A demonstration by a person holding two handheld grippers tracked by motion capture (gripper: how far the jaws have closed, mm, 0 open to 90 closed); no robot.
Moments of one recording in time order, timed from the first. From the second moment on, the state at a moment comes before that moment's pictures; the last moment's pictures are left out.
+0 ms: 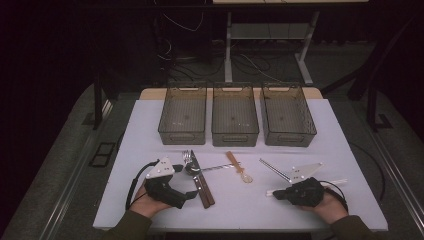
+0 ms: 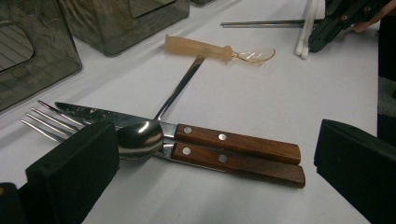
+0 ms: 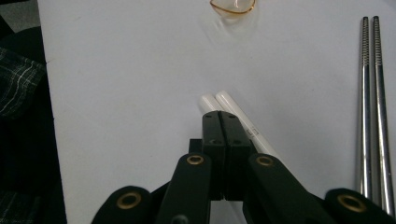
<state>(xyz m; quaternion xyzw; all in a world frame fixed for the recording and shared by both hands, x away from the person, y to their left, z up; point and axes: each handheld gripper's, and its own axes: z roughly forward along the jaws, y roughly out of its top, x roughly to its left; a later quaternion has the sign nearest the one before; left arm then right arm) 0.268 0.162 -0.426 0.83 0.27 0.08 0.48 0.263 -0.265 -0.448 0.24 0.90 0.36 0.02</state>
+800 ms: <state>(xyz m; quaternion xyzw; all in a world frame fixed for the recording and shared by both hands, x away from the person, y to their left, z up) 0.268 0.163 -0.425 0.83 0.27 0.08 0.48 0.275 -0.259 -0.449 0.24 0.90 0.36 0.02</state>
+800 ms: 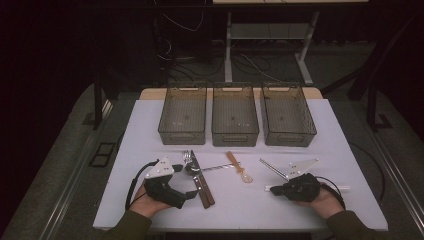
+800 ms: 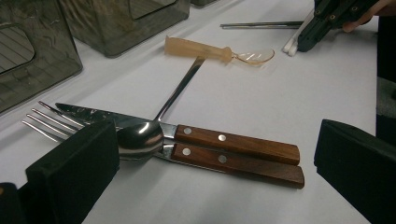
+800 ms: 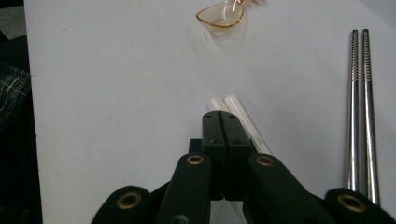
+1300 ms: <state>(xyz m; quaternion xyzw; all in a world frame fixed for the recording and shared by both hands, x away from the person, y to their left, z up) 0.268 0.163 -0.426 0.83 0.26 0.08 0.48 0.282 -0.256 -0.449 0.25 0.90 0.36 0.02</state>
